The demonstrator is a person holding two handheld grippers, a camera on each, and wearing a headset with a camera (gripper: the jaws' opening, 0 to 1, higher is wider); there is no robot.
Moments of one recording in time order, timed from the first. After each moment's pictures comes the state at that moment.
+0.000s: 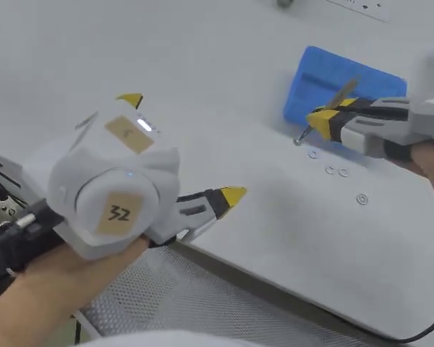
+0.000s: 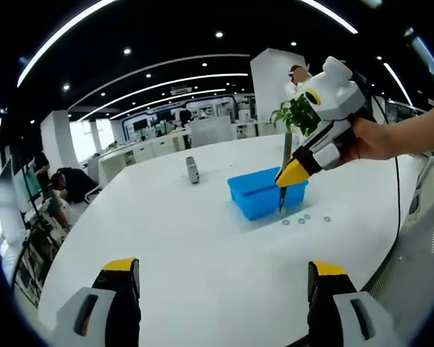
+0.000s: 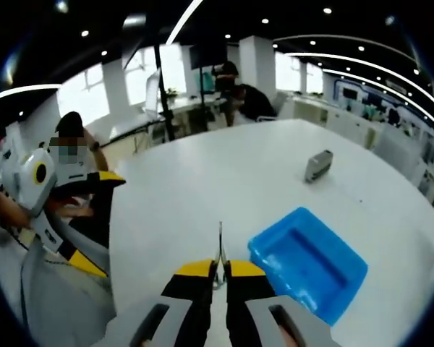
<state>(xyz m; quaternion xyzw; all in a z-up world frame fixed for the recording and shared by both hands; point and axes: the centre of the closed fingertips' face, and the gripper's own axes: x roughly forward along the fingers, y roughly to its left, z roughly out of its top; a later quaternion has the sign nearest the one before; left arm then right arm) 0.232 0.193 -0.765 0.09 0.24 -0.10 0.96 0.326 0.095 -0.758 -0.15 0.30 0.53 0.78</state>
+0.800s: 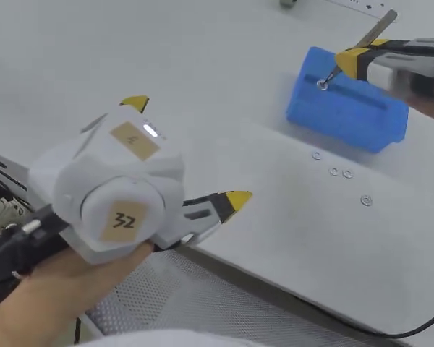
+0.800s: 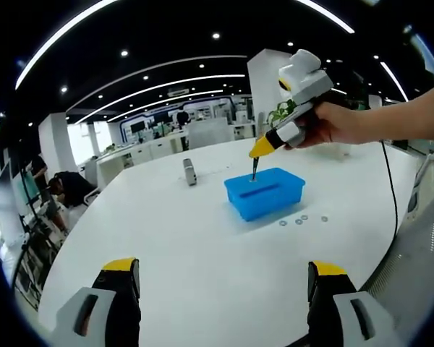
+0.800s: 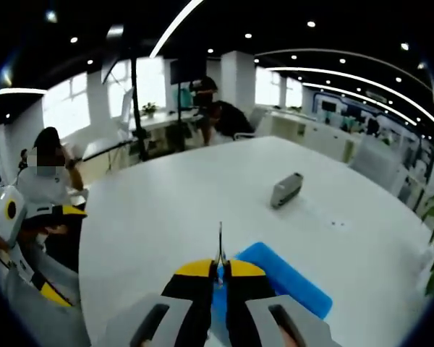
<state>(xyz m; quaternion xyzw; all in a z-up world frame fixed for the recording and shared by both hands) 0.232 0.189 -0.766 0.10 0.23 -0.11 0.96 0.398 0.103 -0.737 -0.15 0.25 0.48 0.83</state>
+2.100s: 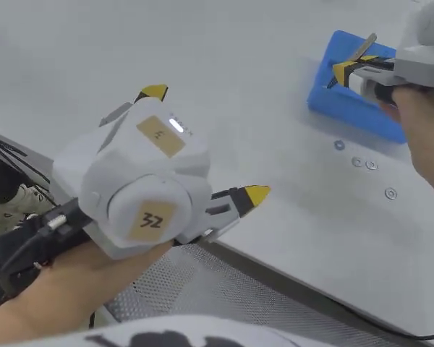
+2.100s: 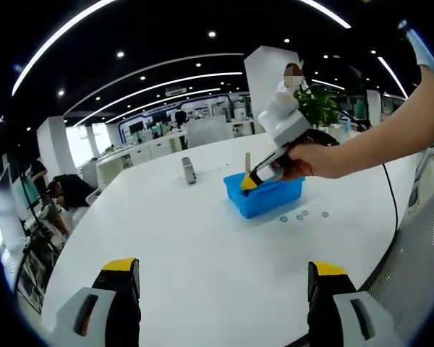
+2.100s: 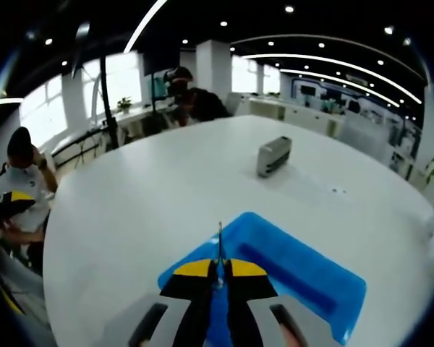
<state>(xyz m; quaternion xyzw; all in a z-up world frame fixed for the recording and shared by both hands) 0.231 0.189 -0.766 0.11 0.24 -0.11 0.96 0.437 0.113 -0.815 -0.13 0.29 0.43 0.84</state>
